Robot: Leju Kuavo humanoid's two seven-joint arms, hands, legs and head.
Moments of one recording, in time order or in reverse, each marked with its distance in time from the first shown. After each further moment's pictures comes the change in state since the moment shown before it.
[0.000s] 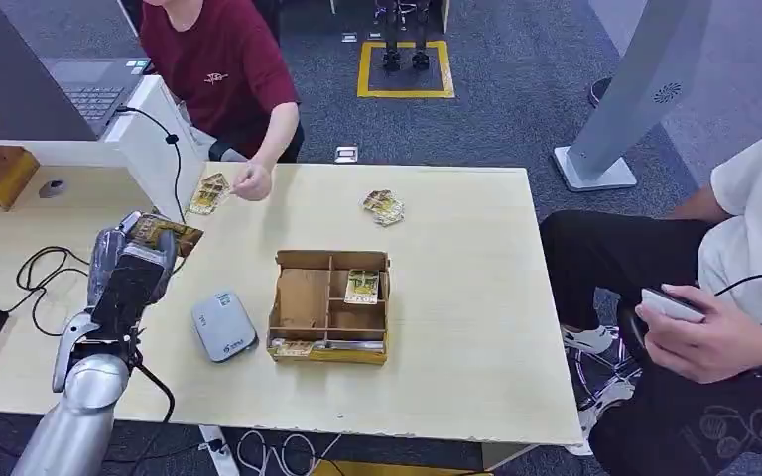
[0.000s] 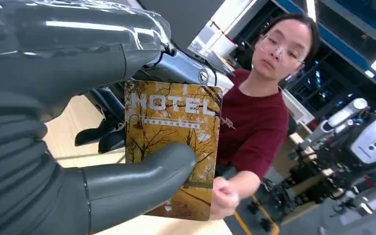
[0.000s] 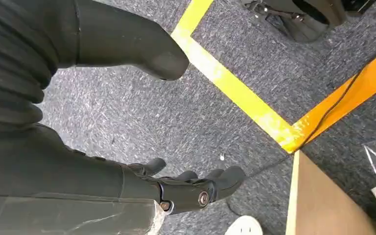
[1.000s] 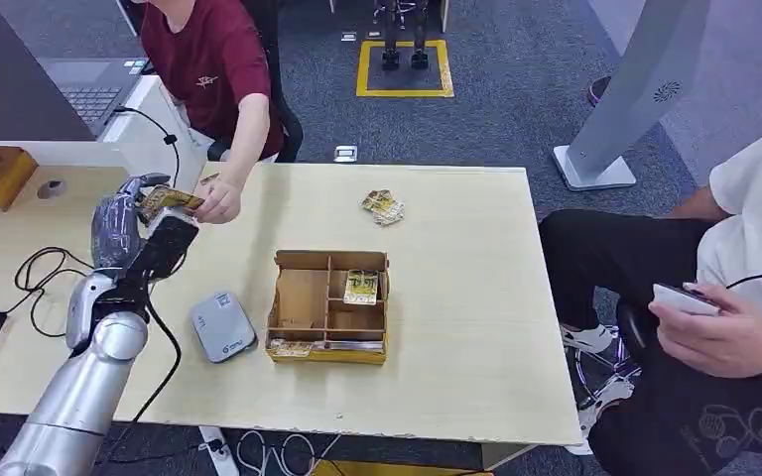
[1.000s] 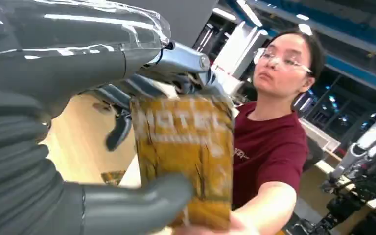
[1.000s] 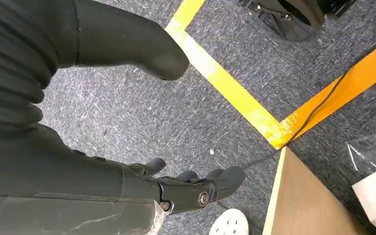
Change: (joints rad) left arm -0.186 -0.006 -0.051 0.262 -0.193 0.129 0.031; right arm -0.021 0.000 0.046 0.000 -0.001 0.012 0.003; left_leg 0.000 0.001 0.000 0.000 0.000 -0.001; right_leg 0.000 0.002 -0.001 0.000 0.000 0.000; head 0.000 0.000
